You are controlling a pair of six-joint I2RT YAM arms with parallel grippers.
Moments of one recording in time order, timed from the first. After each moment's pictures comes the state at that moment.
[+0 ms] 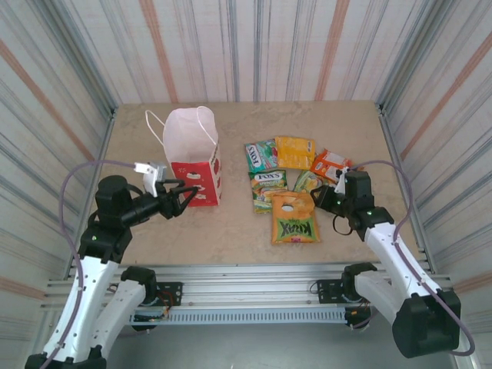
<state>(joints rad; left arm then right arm) -0.21 0.63 0.75 -0.45 0.66 -0.24 0.16 0.91 0.55 -0.42 -0.27 0.57</state>
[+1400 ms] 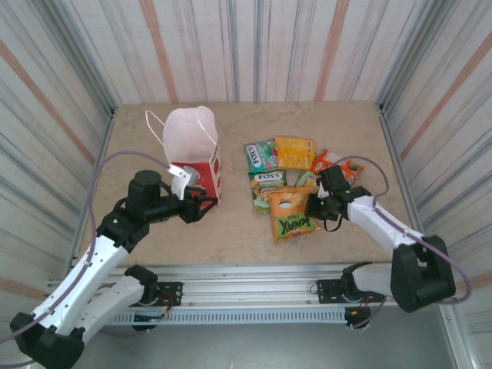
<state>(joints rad) -0.49 0.78 0.75 -0.46 0.49 -0.16 0.32 1.20 0.68 -0.61 -0.17 0.51</state>
